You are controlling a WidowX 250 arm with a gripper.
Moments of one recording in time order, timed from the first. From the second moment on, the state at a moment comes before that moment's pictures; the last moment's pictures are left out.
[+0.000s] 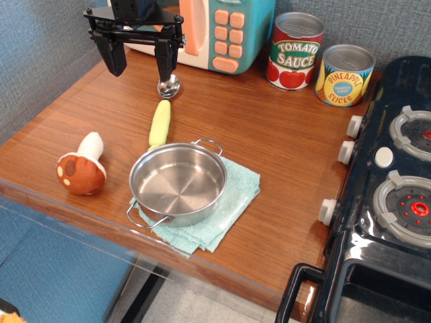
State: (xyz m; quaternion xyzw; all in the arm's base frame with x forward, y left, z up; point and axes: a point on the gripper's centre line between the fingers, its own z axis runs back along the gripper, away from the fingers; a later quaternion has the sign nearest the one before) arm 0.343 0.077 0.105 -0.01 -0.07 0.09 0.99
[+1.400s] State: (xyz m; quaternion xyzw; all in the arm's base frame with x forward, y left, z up) arm 0.257 -0.074 0.048 -0.03 -0.05 -0.13 0.99
